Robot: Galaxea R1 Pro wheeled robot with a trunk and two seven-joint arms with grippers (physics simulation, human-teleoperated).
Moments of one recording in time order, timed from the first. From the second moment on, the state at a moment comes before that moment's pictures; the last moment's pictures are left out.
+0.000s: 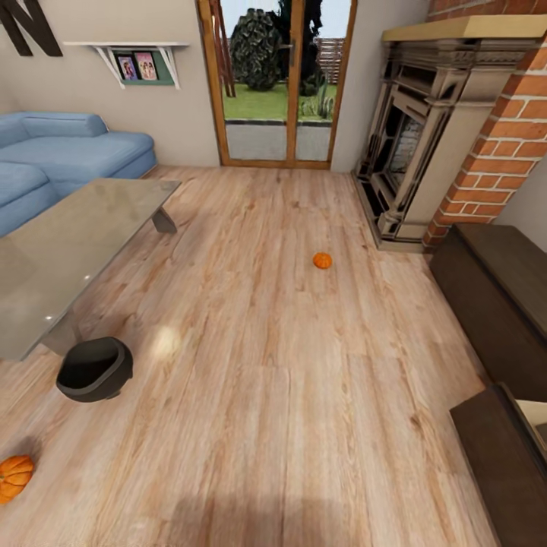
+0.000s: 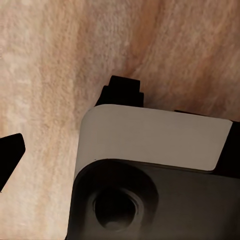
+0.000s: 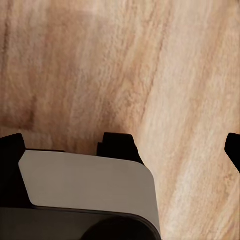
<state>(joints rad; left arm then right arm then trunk) -0.42 0.00 -1.06 0.00 1.24 0.04 0.10 -0.39 0.04 -0.74 0.08 0.91 -0.29 -0.23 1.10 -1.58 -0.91</state>
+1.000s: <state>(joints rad) -0.42 -0.01 -1.06 0.00 1.24 0.04 0.10 -0.39 0.04 -0.74 0.08 0.91 -0.30 -0.23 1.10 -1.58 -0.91</state>
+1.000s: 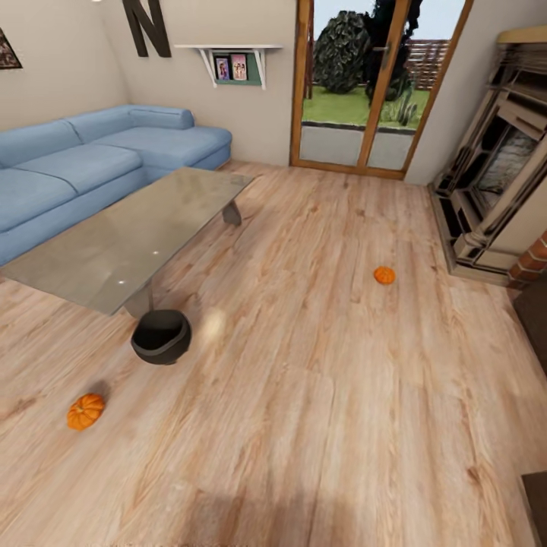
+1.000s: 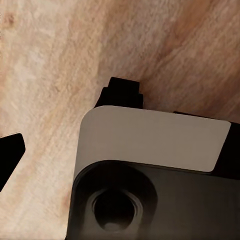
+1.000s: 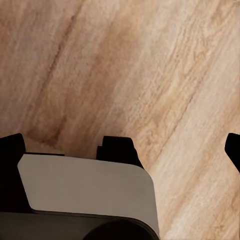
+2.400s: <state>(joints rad) -0.40 0.04 -1.07 0.00 1.24 0.02 0.09 -0.39 0.04 -0.74 0.08 1.01 -0.35 -0.23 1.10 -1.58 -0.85</state>
